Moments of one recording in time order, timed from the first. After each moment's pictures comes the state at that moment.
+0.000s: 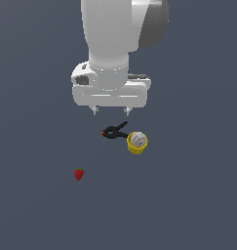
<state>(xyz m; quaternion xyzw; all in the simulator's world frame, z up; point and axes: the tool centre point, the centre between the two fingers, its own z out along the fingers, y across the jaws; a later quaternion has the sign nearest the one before) 0.019 -0.022 0.315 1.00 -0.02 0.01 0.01</state>
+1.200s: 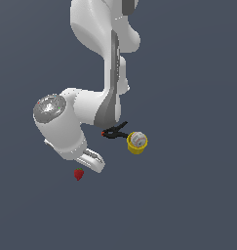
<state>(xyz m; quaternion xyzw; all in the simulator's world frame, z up) 0.108 -0.140 0.136 0.97 -0.23 0.00 -0.01</state>
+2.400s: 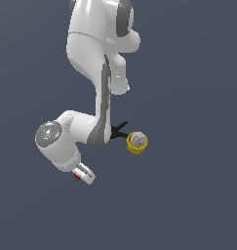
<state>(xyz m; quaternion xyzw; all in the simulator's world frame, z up) 0.115 -0.178 0.053 0.96 -0.29 0.00 0.00</state>
